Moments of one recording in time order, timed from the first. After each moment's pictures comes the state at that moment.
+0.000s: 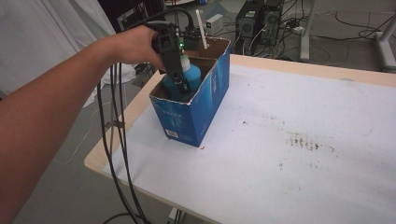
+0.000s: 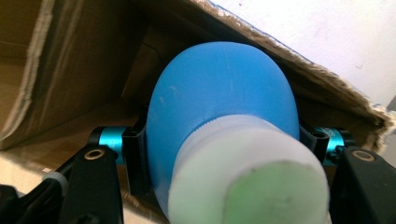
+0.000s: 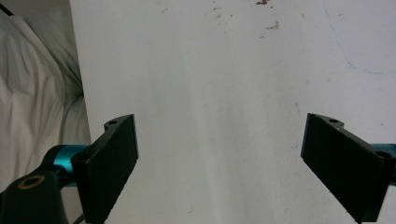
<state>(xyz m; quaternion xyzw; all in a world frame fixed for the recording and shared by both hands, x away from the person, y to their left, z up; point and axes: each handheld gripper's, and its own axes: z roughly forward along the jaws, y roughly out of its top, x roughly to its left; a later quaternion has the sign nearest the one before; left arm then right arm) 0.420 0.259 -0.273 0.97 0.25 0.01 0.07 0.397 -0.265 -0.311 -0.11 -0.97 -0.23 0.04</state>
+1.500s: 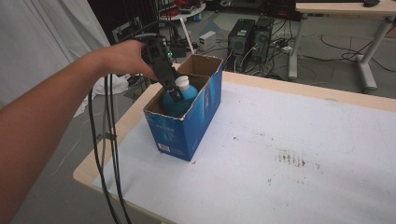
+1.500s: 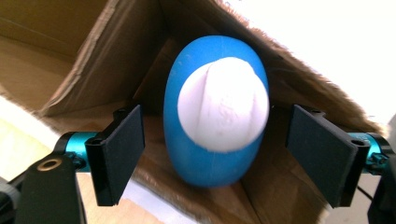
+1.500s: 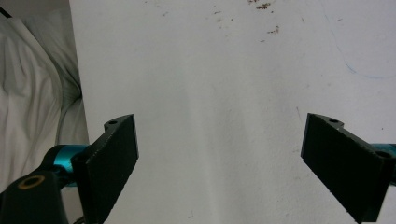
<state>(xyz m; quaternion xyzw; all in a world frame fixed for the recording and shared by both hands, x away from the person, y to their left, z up) 0.416 0.277 -0.249 0.94 0.31 0.03 0.13 0.393 -0.265 -0.313 -0.11 -0.96 -0.24 0.04</state>
